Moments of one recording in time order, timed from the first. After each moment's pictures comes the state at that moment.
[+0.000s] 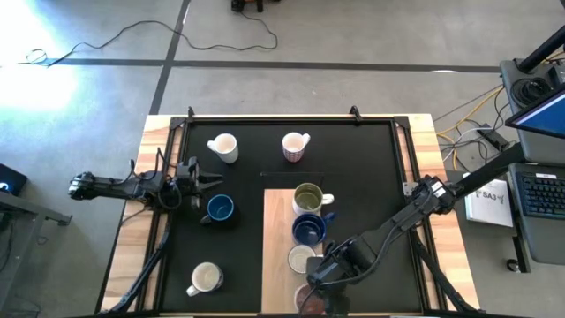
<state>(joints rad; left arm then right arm) -0.11 0.03 0.02 0.07 -0.33 -0.22 0.60 1.97 1.92 -1.18 -0.16 0.74</state>
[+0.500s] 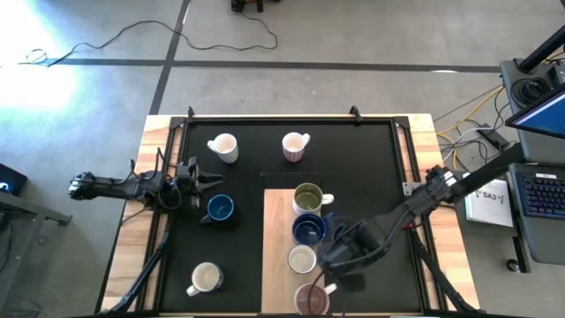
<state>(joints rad) -0.11 0.03 0.02 0.07 -0.33 -0.22 0.56 1.85 1.86 -1.34 -0.02 0.43</state>
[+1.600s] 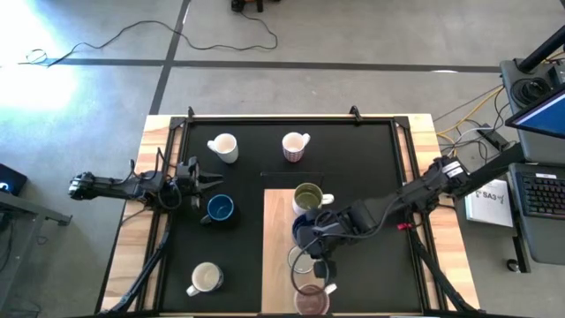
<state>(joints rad) -0.11 0.03 0.02 0.06 -0.33 -0.22 0.42 1.75 1.55 -0.75 0.03 0.35</state>
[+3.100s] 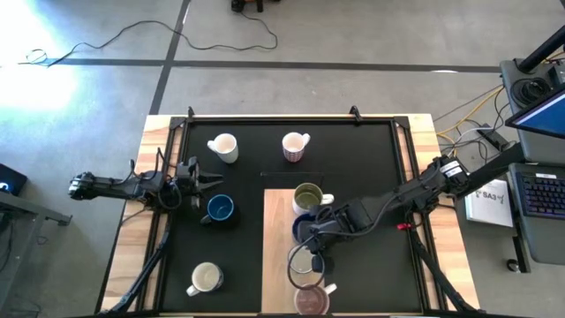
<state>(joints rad) -0.11 0.03 0.02 0.07 -0.33 -0.22 0.40 1.76 1.53 -0.80 0.02 0.44</state>
